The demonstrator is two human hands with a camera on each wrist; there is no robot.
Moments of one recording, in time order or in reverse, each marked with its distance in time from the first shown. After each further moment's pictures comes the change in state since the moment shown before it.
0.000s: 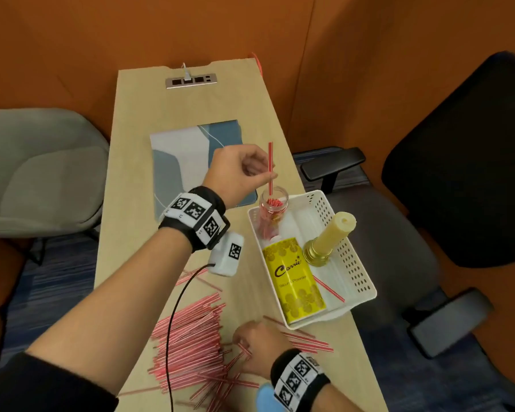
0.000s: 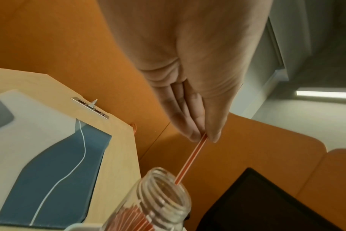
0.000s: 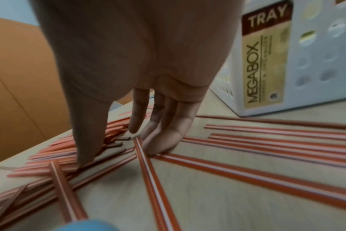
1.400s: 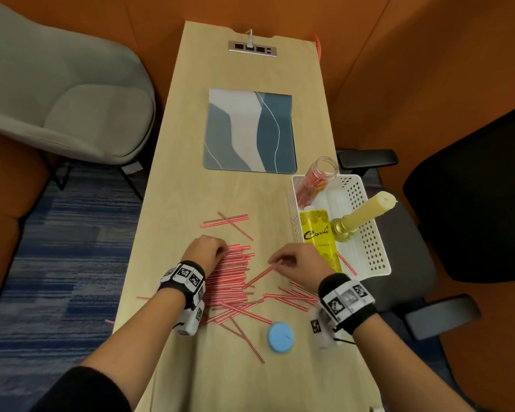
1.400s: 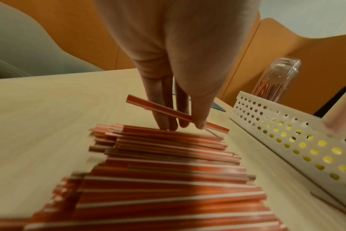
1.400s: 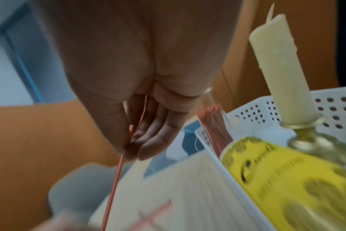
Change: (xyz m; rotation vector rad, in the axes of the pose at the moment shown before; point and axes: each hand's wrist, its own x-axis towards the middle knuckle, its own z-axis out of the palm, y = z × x) left_hand -0.265 -0.156 -0.007 0.541 -0.205 -0.452; right_hand -0.029 -0.036 -0.073 0.215 0.275 -0.081
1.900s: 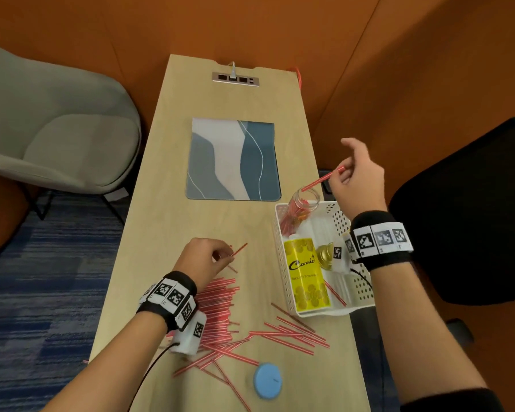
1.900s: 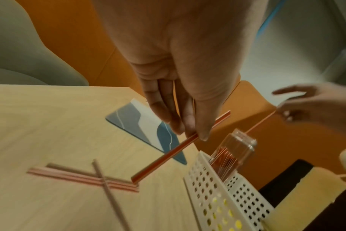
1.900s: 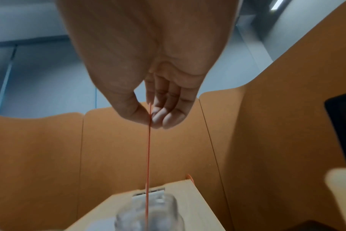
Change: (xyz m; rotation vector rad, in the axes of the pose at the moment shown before) left_hand 0.032 0.051 -0.056 -0.261 0.145 0.123; right_hand 0.064 -0.030 -0.192 -0.099 0.819 -0.052
